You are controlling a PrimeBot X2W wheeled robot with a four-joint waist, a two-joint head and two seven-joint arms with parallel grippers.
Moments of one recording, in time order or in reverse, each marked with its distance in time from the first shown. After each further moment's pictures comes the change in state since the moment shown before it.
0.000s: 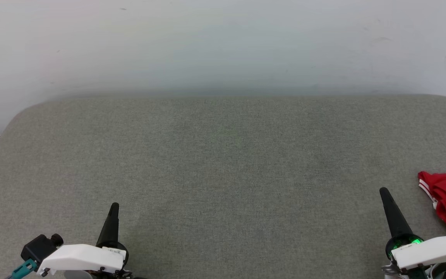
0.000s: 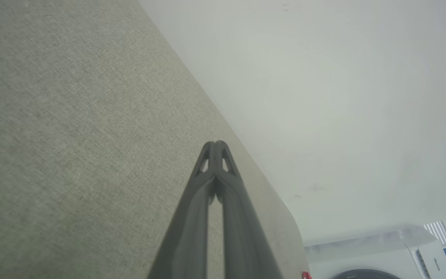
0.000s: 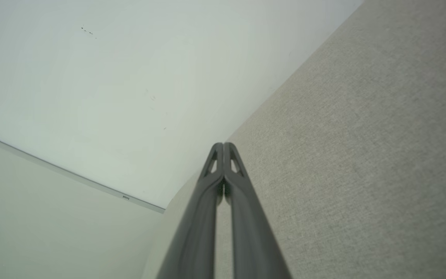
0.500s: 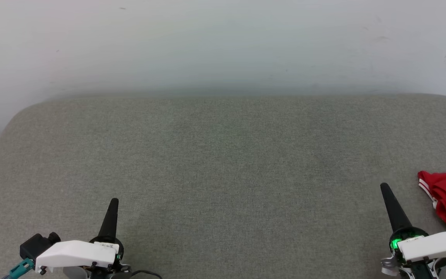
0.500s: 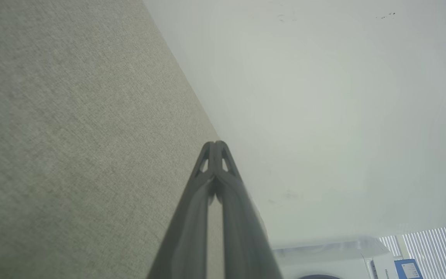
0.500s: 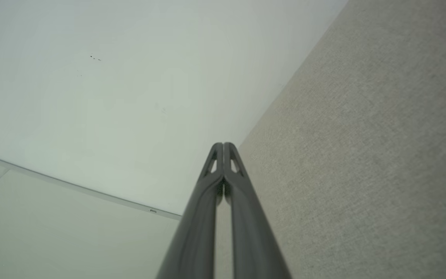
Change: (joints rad) left arm -0.020 -0.002 0.018 0.007 -0.152 -0.009 0.041; right arm -0.030 -0.001 -0.002 0.048 0.164 0.000 0.001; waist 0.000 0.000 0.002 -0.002
